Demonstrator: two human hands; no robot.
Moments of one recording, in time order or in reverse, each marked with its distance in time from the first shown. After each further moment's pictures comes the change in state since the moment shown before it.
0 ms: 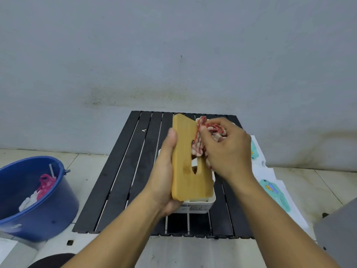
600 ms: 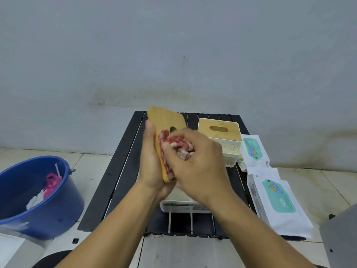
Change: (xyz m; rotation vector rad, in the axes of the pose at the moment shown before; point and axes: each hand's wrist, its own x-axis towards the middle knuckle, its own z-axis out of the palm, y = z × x) left_hand 0.014 0.013 -0.013 -0.127 0.054 0.227; right_hand -0.042 -0.048 0.019 0.146 -0.248 -0.099
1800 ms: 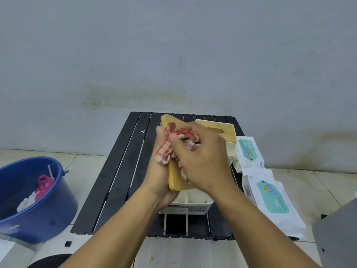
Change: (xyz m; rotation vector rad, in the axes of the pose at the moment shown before) left_hand 0.000 -0.018 0.001 -0.010 -0.101 -0.138; right_hand 0.015 0.010 -0.010 -0.008 0.047 0.036
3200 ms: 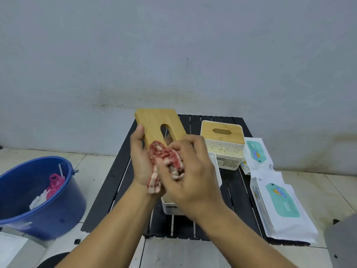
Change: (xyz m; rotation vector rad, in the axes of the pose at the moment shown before) left_hand 0.008 0.029 -0.031 -0.181 0.056 0.086; right_hand -0.036 0.005 0.031 -0.119 0.011 -0.279
